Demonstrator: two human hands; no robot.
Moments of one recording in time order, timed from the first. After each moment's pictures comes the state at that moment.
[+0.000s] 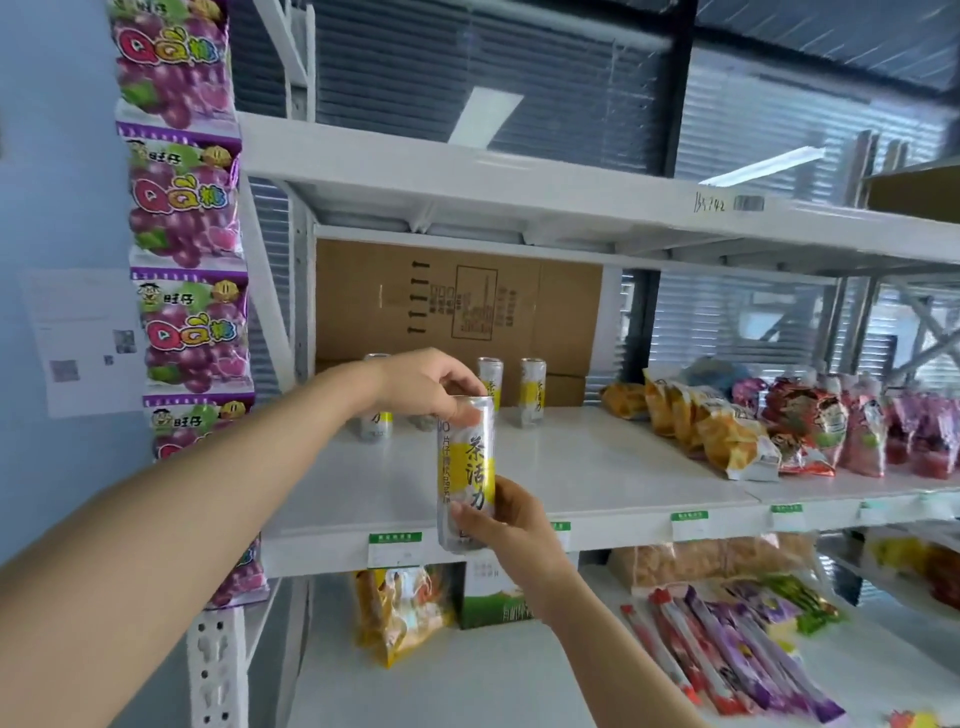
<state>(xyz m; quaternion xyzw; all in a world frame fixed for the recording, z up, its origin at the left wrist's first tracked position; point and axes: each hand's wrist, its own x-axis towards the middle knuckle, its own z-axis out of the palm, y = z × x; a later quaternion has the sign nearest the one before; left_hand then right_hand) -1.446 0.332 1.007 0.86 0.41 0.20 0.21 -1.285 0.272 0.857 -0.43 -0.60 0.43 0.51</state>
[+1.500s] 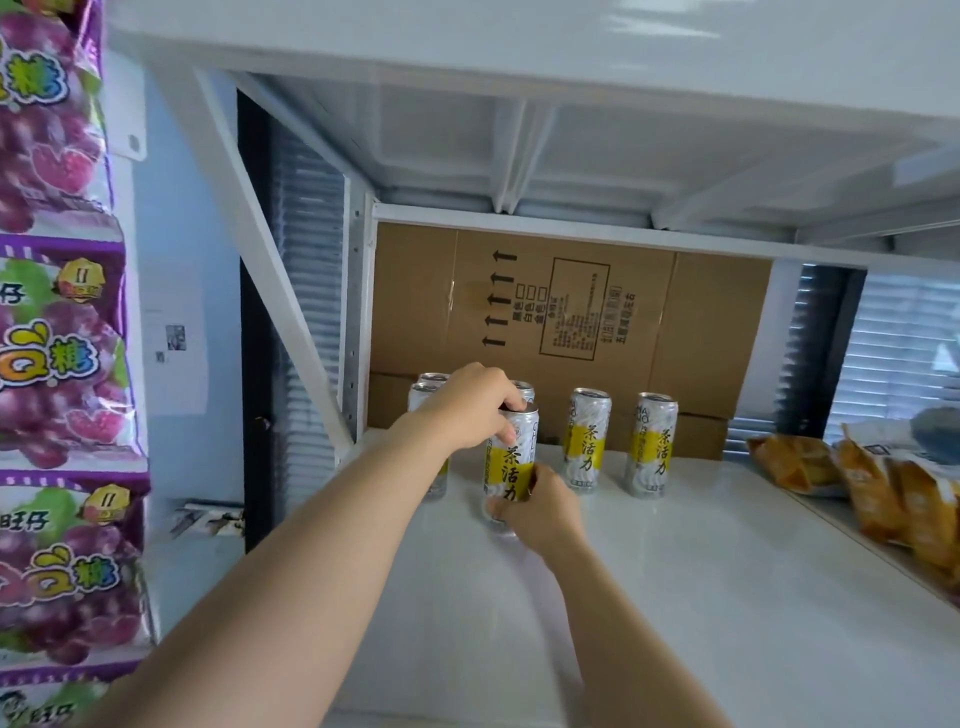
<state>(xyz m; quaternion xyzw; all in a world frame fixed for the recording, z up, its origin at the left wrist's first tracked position) -1.440 0.579 0.969 0.79 0.56 0.26 -0.02 -1.314 0.575 0.866 -0.58 -0.65 0.27 0.40</state>
